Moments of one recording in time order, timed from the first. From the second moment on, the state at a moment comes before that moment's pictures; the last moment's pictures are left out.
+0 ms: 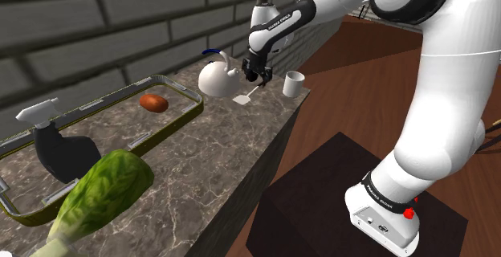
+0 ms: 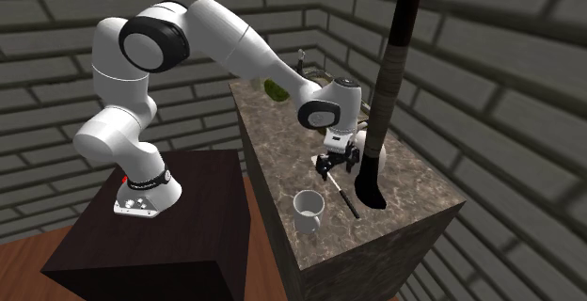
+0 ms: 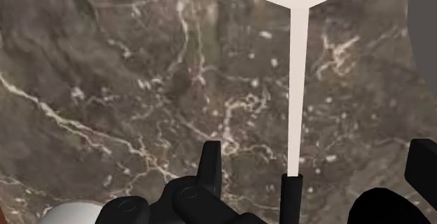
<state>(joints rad) -0.13 0.47 0.09 -1.86 -0.14 2.34 1.32</state>
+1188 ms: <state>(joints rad) -0.13 0.52 0.08 -1.86 -0.15 2.39 1.33</state>
